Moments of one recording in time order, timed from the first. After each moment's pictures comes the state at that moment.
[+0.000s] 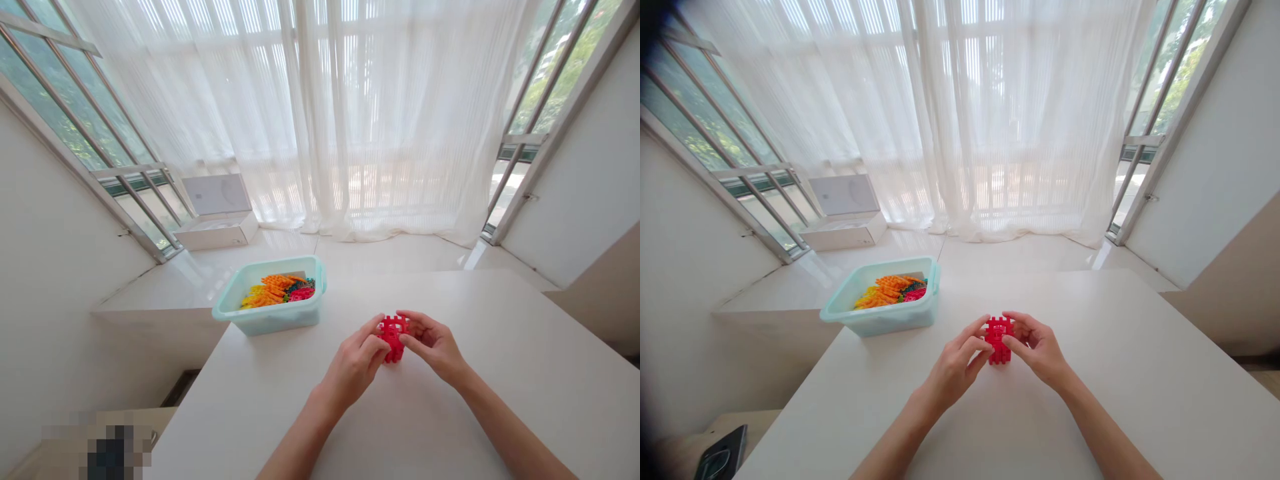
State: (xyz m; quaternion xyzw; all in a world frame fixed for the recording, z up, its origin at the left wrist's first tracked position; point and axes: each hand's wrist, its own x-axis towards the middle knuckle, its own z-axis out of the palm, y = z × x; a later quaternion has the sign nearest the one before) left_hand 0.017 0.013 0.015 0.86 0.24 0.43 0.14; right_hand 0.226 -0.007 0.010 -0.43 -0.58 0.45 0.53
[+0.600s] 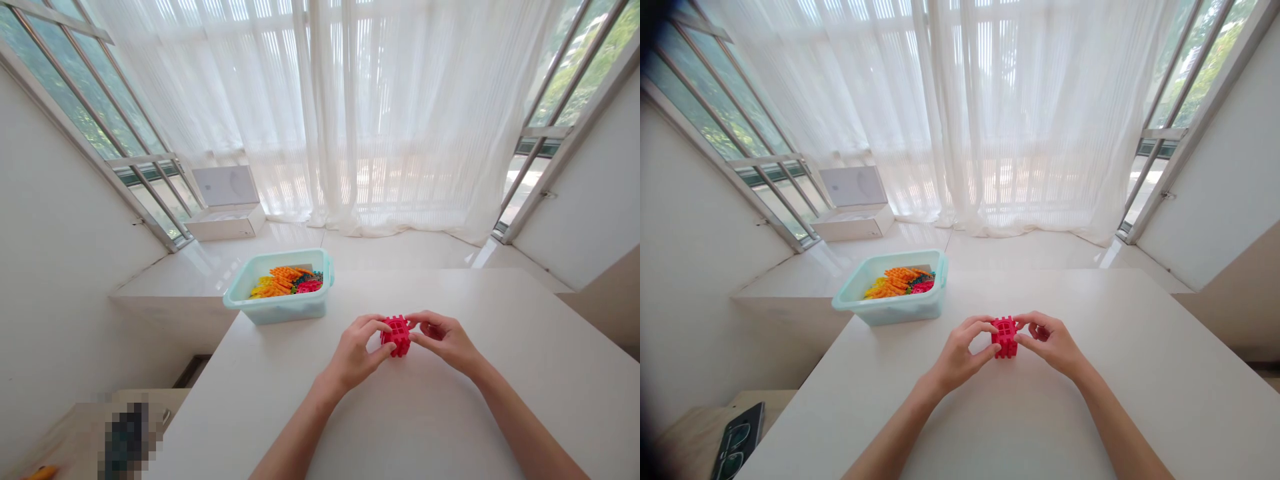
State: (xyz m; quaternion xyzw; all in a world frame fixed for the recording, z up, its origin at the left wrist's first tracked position) left_hand 0.015 0.017 0.021 0.81 0.33 0.39 0.29; right_hand 0.246 -0.003 0.022 -0.50 -0.67 0.35 0.42
